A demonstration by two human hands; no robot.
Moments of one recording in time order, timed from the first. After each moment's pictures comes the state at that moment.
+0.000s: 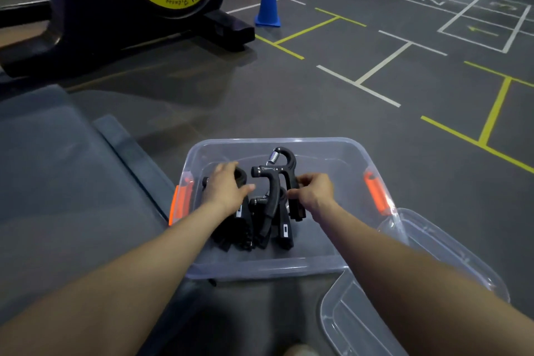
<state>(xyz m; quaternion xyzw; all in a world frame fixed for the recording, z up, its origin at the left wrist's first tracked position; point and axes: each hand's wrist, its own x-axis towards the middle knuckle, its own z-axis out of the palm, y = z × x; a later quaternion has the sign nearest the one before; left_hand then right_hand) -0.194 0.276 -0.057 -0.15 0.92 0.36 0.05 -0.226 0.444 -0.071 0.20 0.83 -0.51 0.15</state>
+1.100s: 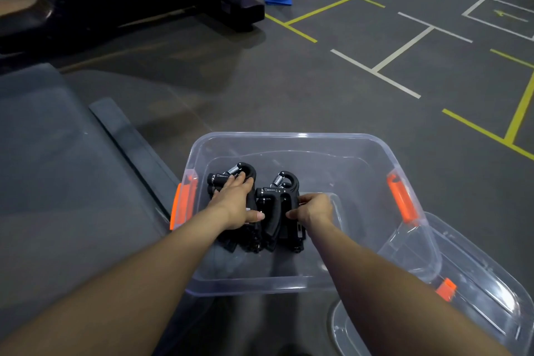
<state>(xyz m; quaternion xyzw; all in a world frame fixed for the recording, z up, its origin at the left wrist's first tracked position) -0.206 0.259 -0.092 -0.02 0.94 0.22 0.26 -0.233 0.422 -0.132 0.27 0.82 -0.46 0.21</state>
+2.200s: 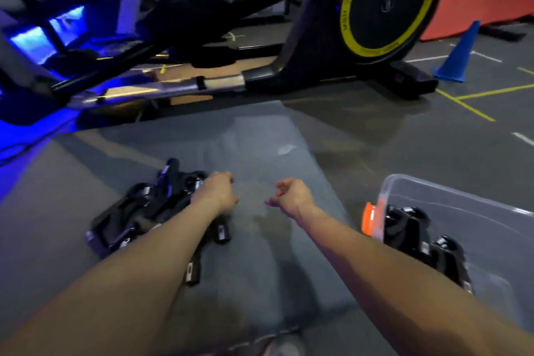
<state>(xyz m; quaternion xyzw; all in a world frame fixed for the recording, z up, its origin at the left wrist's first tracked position) 0.033 -0.023 0.027 -0.40 0.90 0.19 0.05 -0.078 0.089 -0.020 -0.16 0.81 -0.46 0.32</state>
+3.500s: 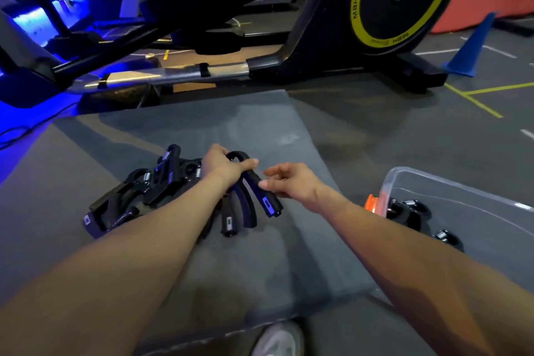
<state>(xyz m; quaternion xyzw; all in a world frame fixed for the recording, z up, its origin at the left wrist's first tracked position) 0.016 -0.009 0.038 -0.50 0.74 0.42 -0.17 -0.074 0.114 0.017 -0.26 0.71 -0.51 0.41</state>
